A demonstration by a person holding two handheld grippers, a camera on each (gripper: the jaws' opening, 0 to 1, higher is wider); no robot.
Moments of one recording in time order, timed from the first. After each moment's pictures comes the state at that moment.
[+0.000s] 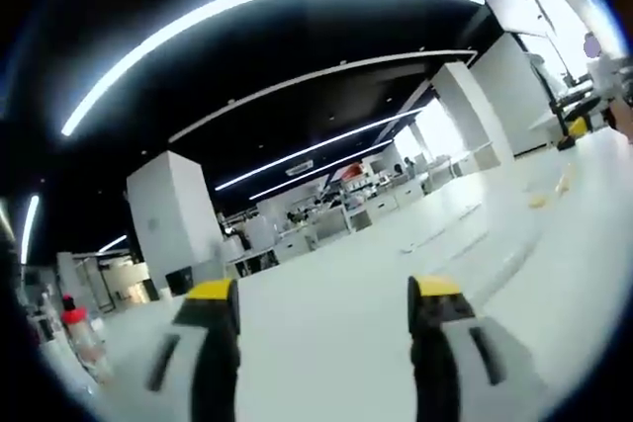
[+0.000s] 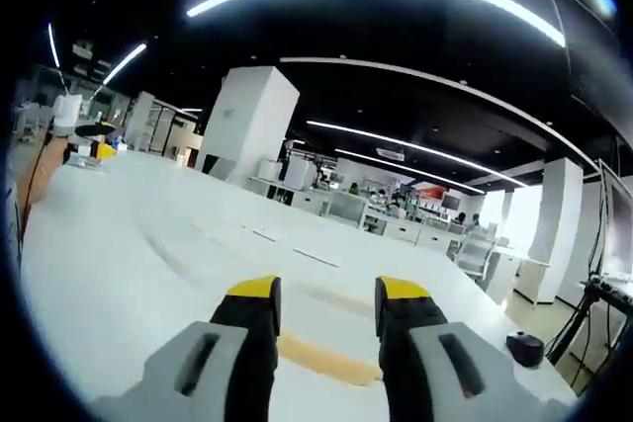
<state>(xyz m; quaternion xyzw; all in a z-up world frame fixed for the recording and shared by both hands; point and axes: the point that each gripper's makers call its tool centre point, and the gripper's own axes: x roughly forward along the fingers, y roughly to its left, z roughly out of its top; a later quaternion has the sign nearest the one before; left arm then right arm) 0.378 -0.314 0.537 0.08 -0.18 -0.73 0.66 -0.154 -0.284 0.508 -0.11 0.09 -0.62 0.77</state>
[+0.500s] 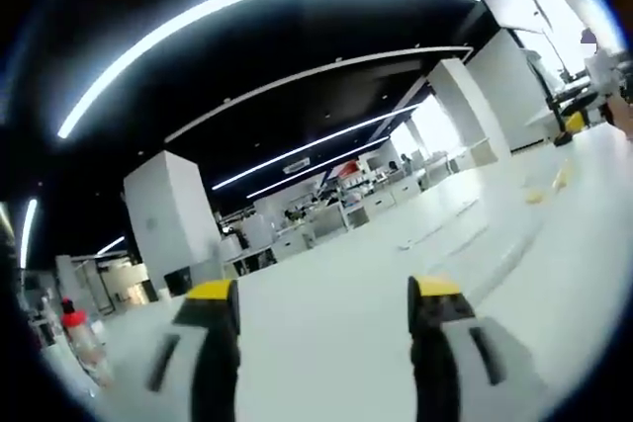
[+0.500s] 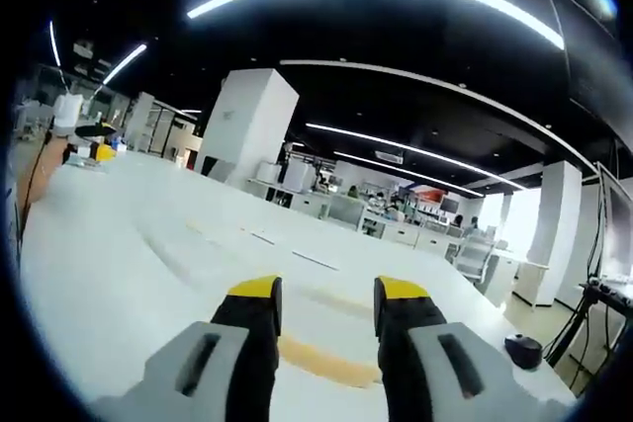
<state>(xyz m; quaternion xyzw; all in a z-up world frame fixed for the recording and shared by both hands) 0.376 -0.312 0.535 0.08 -0.18 -0.73 0.65 -0.153 -0.281 0.510 -0.12 0.09 -0.62 0.77</state>
